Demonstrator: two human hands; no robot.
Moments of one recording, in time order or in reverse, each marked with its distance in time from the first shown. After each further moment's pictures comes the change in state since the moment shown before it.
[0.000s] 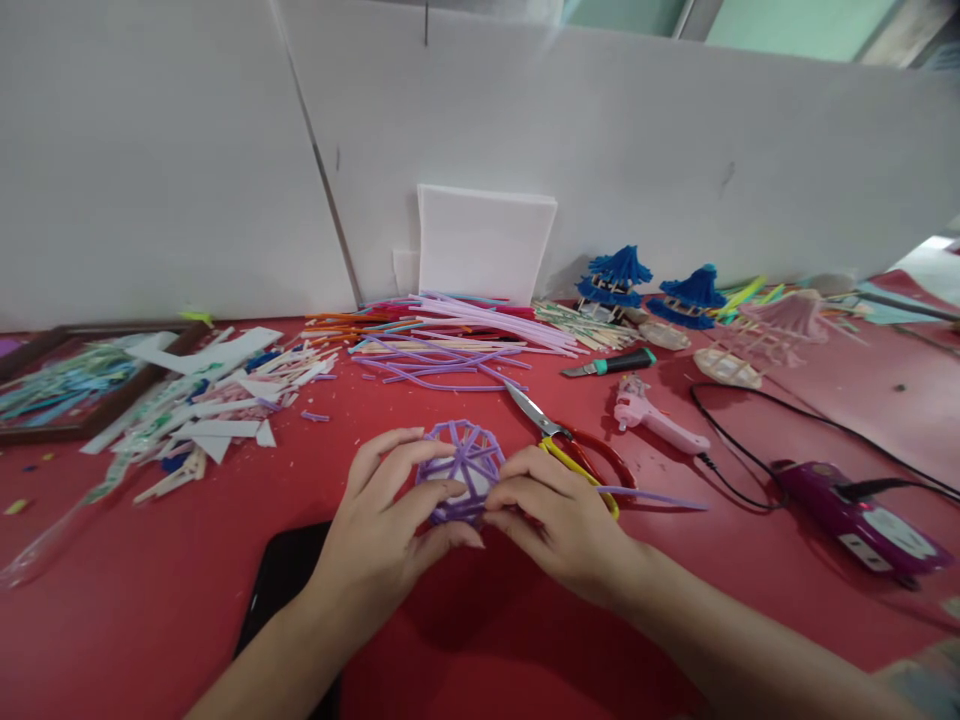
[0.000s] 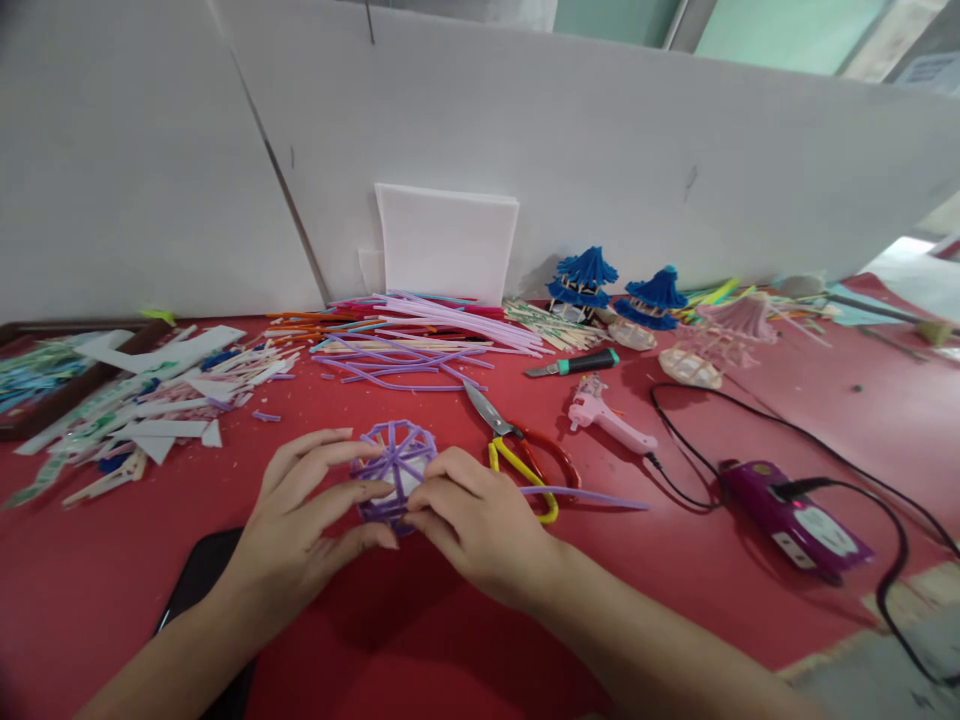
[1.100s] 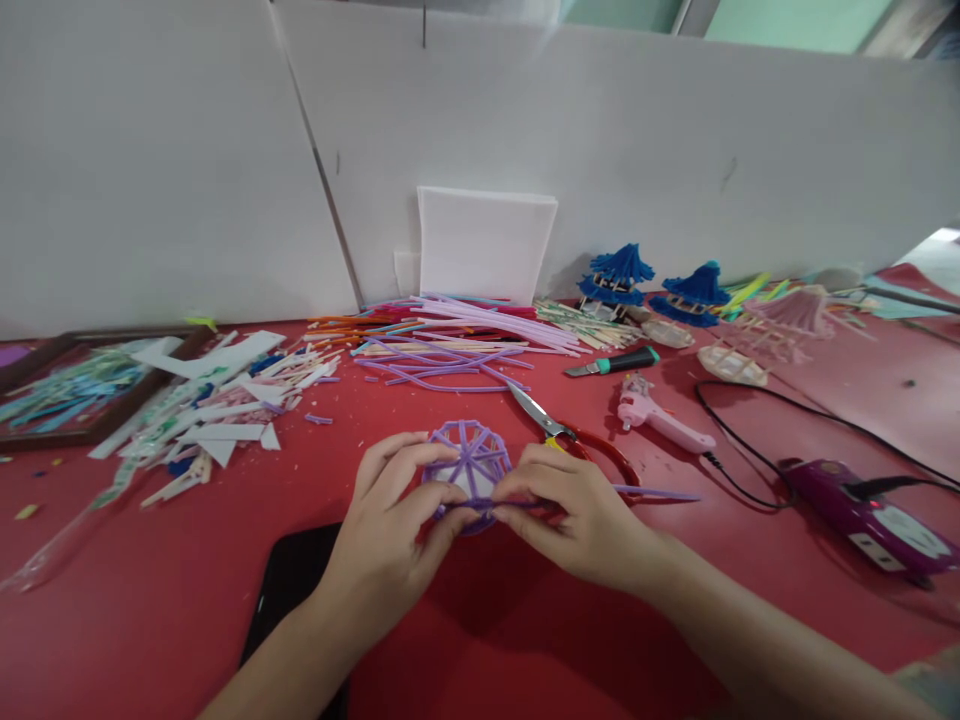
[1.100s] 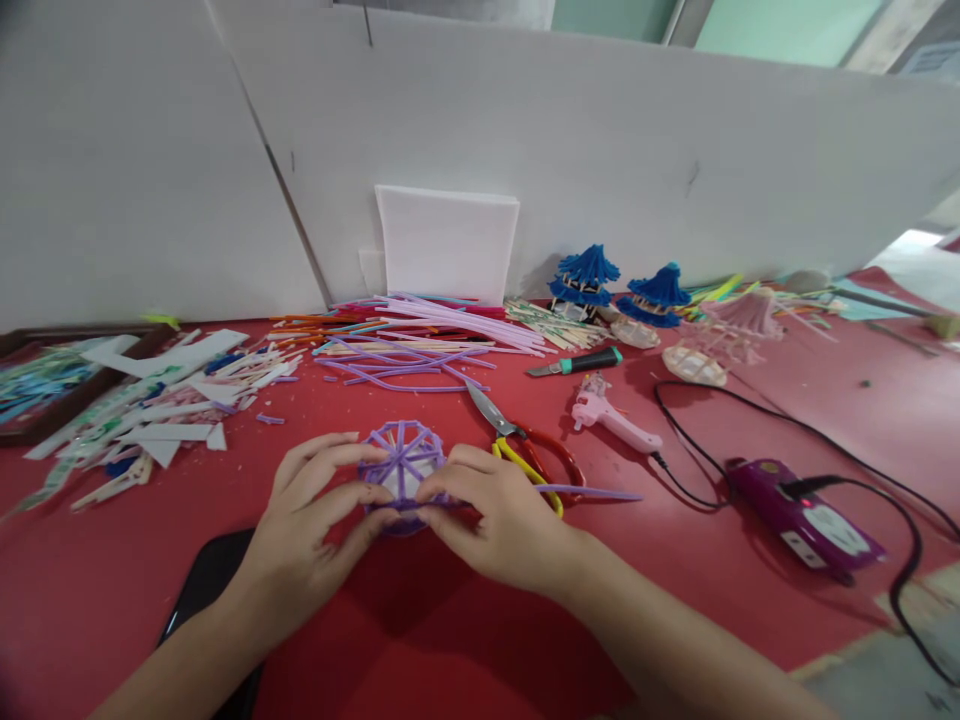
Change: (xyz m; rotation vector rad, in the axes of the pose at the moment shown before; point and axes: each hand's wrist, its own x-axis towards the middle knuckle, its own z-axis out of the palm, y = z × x) left_hand 0.002 0.006 0.000 -0.041 -0.036 -0.111; right_hand 0.006 0.003 -0.014 0.118 -0.065 0.065
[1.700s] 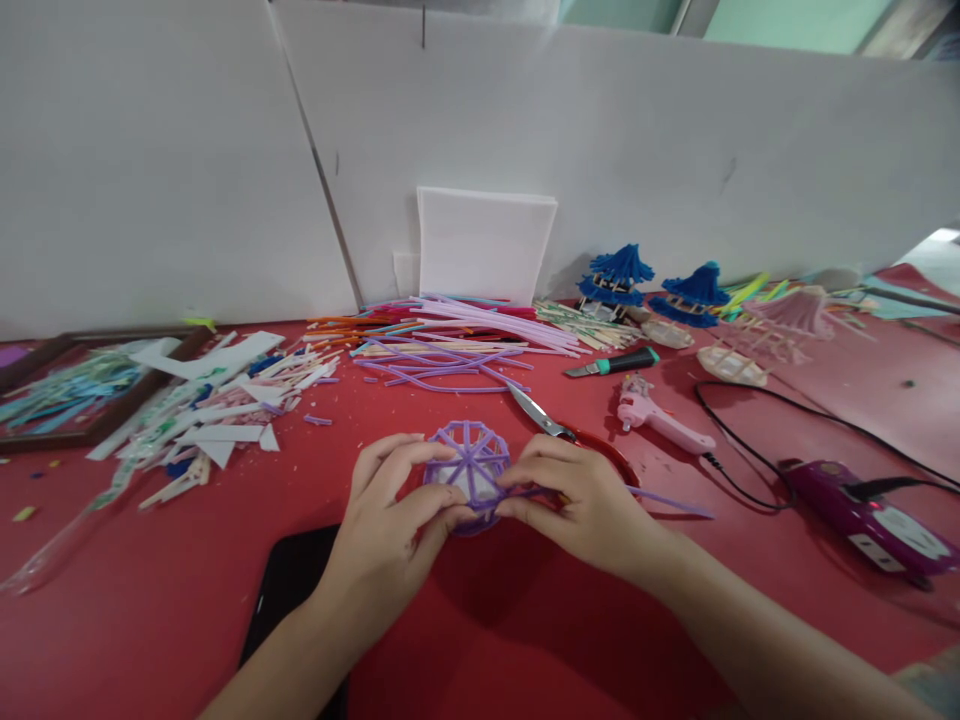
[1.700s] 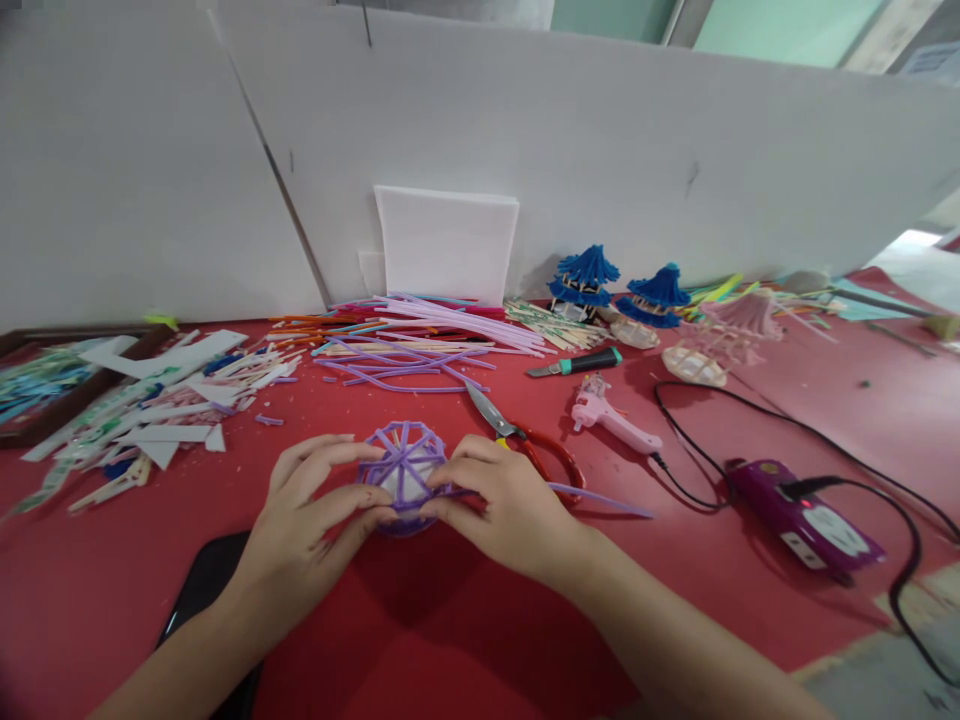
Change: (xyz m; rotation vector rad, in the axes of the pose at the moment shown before) left_hand 0.001 0.000 -0.001 0.001 0.023 0.016; right_hand -0.001 0.011 -0.003 -0.029 0.005 0.011
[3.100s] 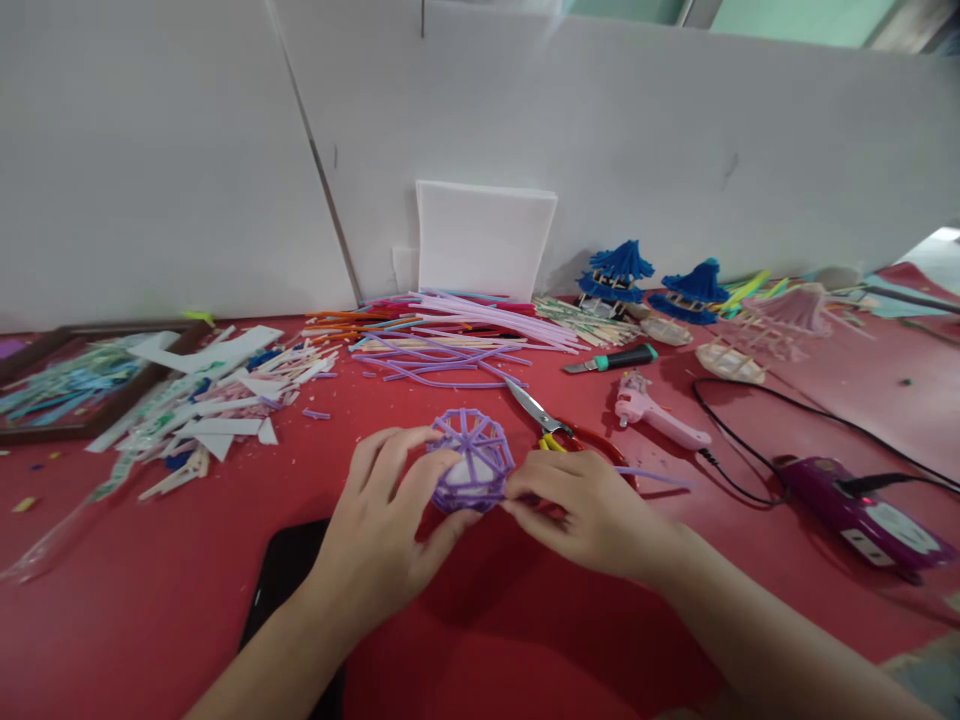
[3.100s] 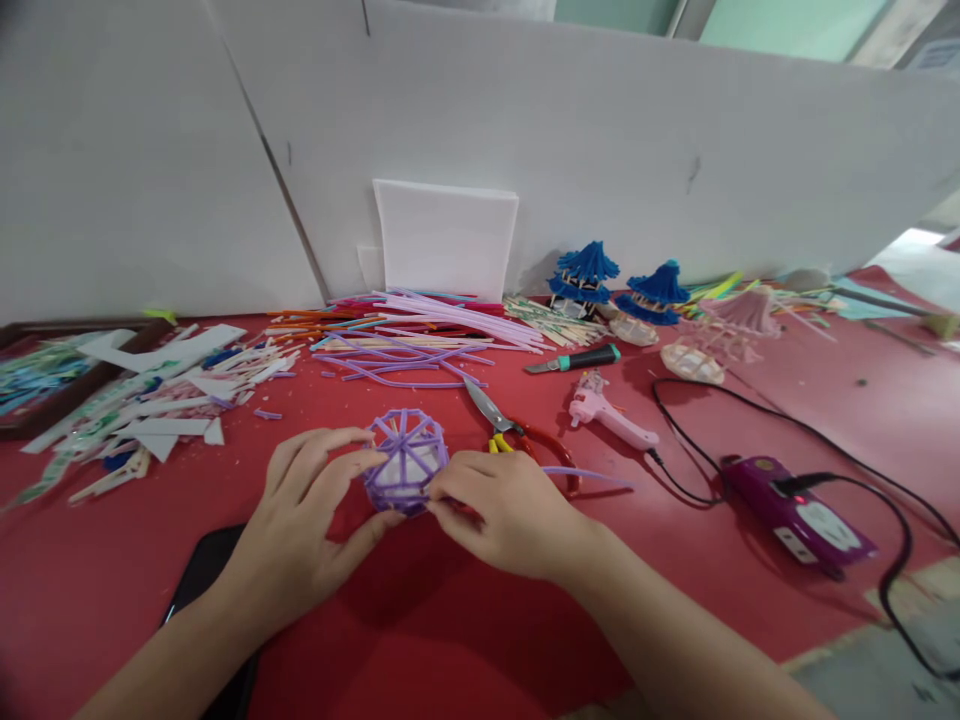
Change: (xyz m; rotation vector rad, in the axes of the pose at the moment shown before) left_hand 0.000 0.001 0.001 0.190 -0.024 0.083; right_hand -0.004 -0.006 -0.007 -0.117 -0.115 -0.080
